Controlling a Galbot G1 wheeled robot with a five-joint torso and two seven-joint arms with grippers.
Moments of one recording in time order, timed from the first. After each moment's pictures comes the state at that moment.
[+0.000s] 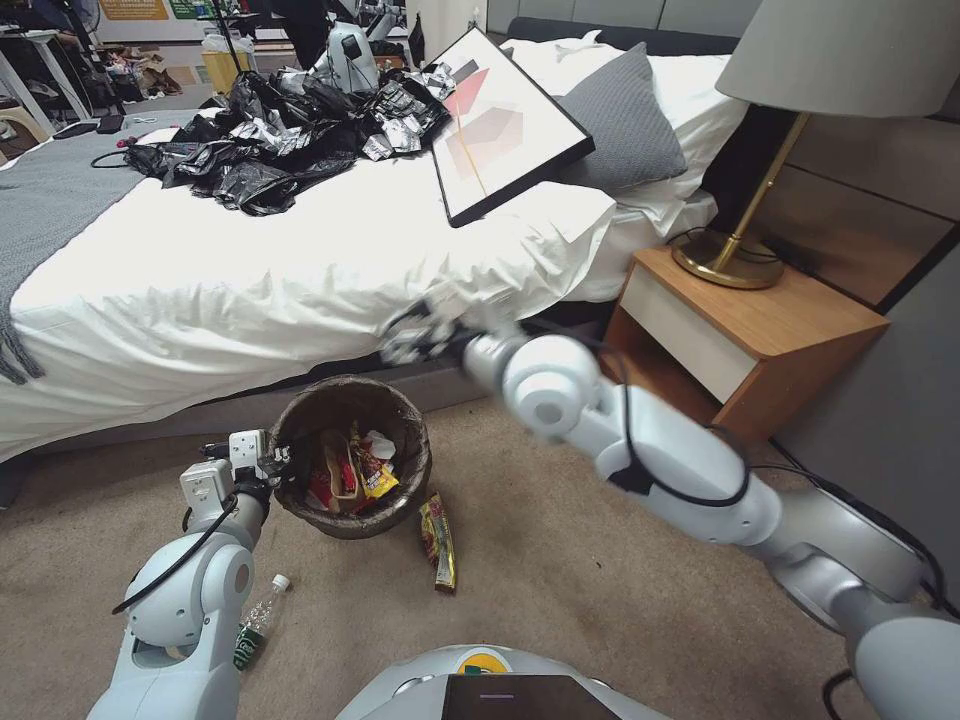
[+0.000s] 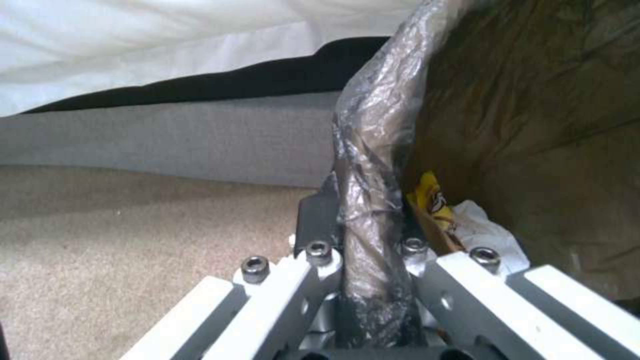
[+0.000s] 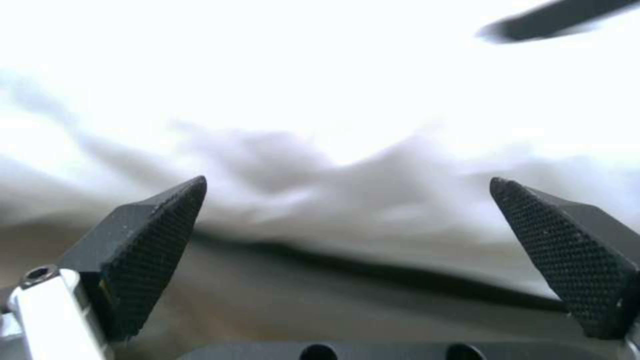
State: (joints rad) left arm 1.49 -1.43 -0.78 -2.25 -0.32 0.74 -0.10; right arm -0.35 1.04 -0.28 1.98 1.07 -0.59 0.61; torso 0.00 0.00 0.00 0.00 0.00
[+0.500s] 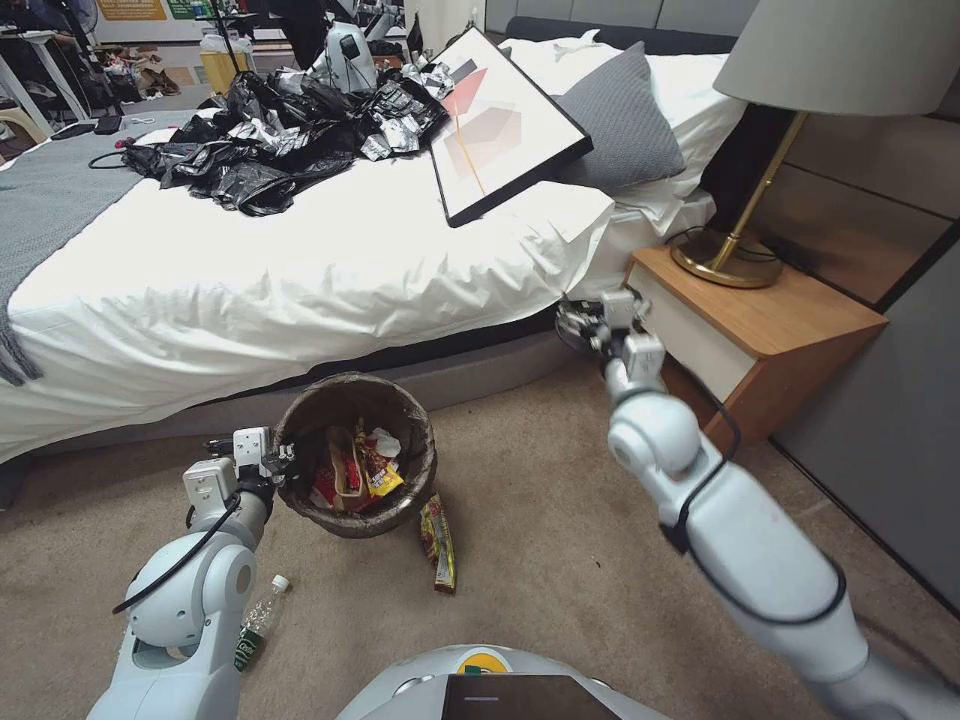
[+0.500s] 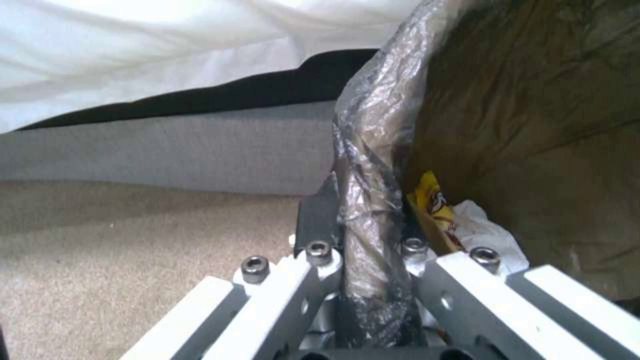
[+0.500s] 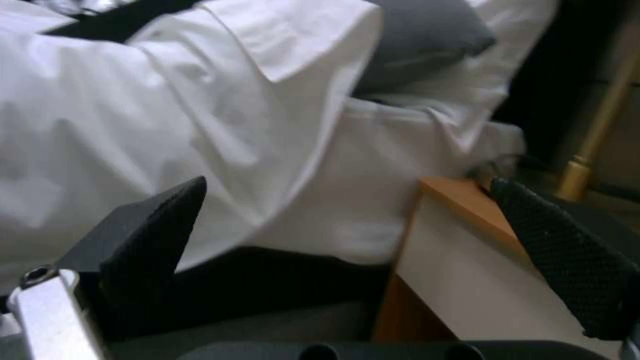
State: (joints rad) left arm 1.50 -1.42 -0.77 -2.27 -0.31 0.74 -0.10; right arm -0.99 1.11 0.23 1.97 0.25 -0.27 0.48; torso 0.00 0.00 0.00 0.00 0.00
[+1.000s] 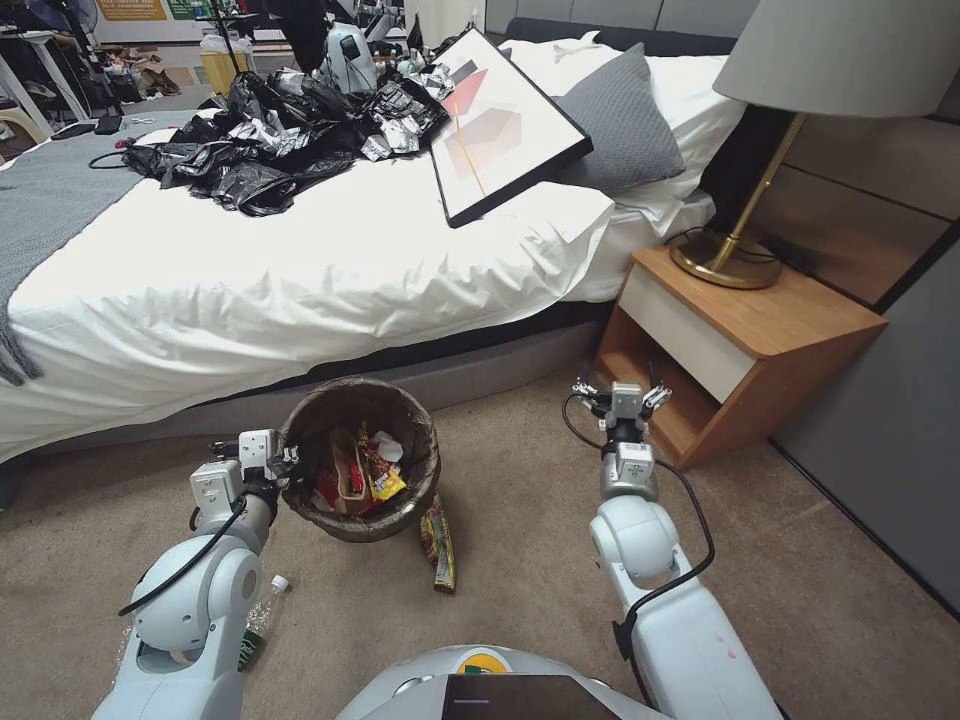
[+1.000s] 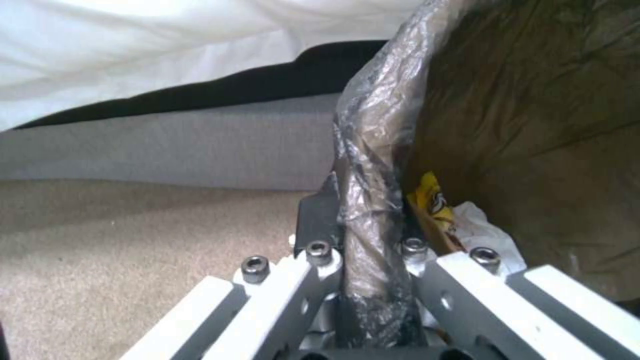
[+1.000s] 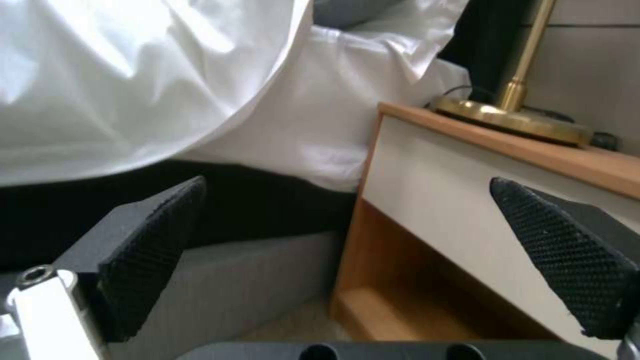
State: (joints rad) left arm 1.51 -1.41 -0.75 -2.28 -0.31 0.73 -0.11; right arm -1.29 1.40 0.36 1.93 -0.10 -0.06 0.42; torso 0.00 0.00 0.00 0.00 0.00
